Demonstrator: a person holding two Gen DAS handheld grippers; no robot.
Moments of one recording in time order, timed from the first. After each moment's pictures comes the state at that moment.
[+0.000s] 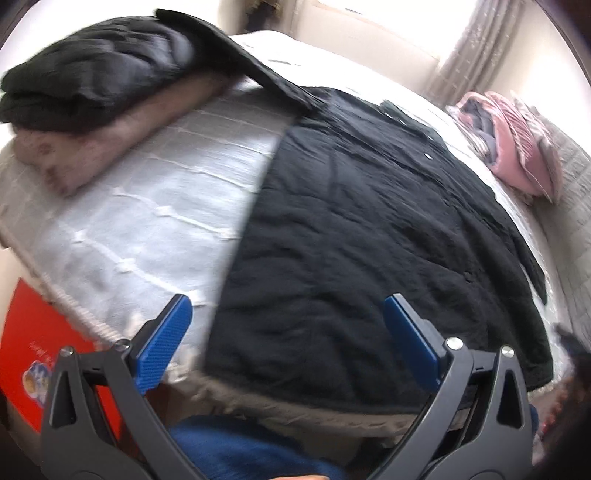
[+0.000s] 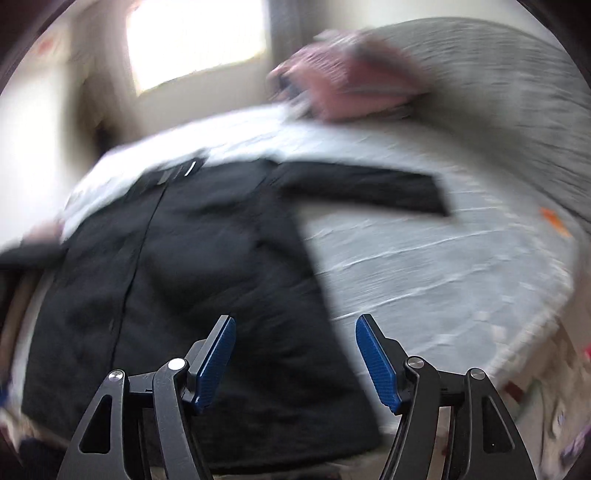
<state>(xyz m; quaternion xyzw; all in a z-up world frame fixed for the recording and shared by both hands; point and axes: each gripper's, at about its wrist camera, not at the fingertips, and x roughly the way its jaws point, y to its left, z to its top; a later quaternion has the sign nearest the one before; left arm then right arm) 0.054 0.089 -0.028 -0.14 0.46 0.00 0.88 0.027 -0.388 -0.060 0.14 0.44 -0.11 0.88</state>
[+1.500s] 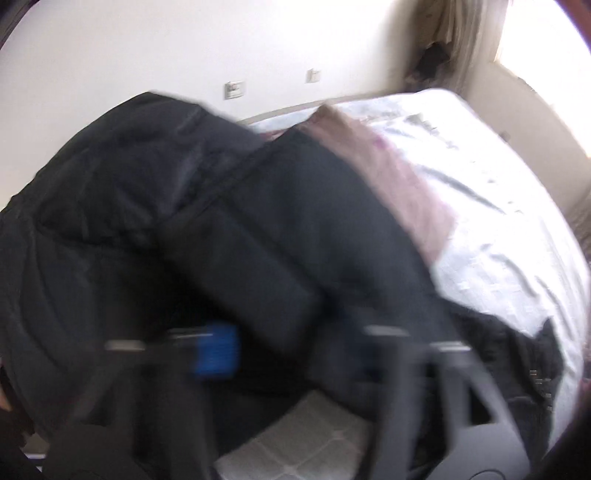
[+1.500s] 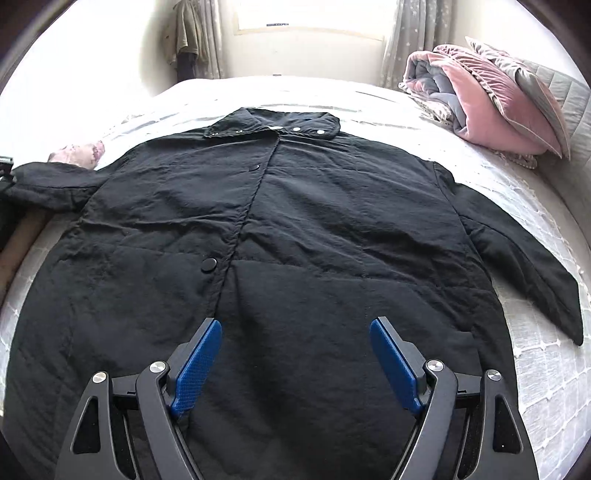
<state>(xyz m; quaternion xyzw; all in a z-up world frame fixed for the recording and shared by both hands) 0.381 0.283 0.051 -0.22 0.41 0.32 0.82 0.235 -0.255 -0.063 0.03 0.43 0.01 0.90</state>
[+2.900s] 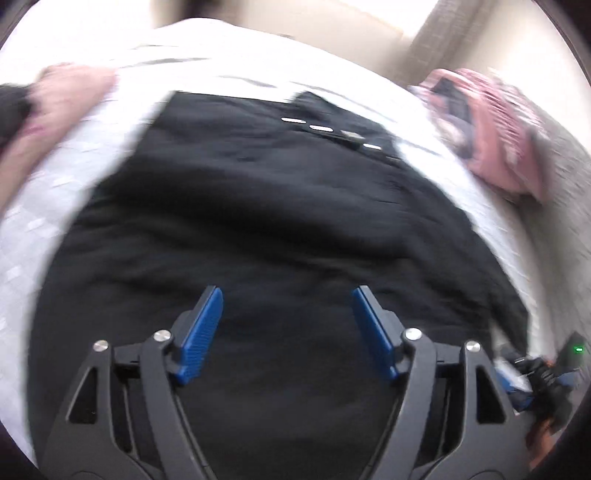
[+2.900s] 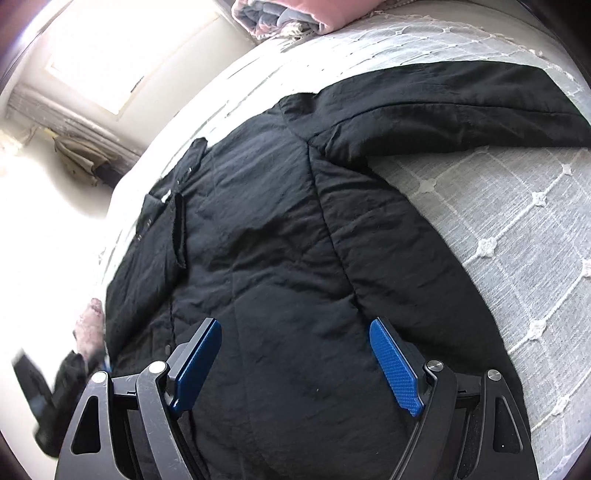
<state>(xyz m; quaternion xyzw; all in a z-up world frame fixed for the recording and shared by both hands) 0.295 -0.069 -0.022 -0.13 0.47 -0.03 0.87 0.214 -0.449 -0.090 0.40 0.44 -0.04 0.81</state>
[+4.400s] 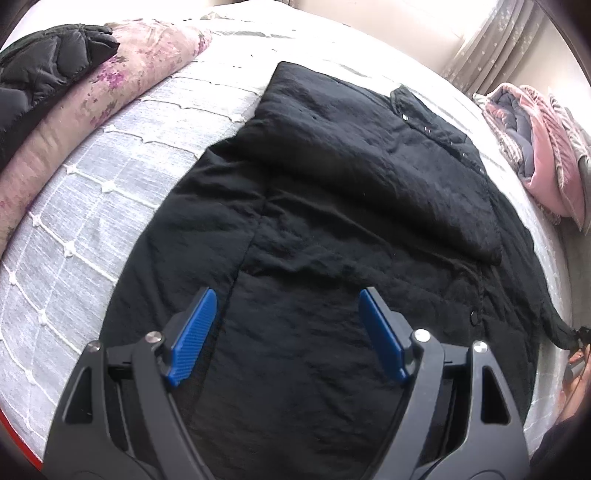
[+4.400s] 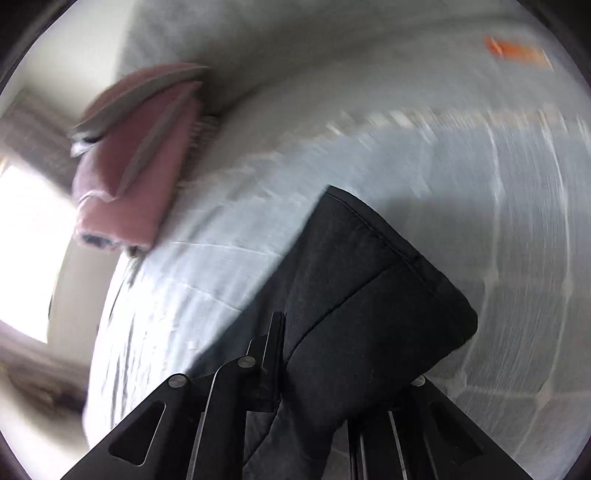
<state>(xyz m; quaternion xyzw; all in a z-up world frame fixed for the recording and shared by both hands) 0.298 0.023 -0.070 -0.15 0.50 0.03 0.85 0.233 -0.752 -0.074 0.49 0.24 -0.33 0.77</state>
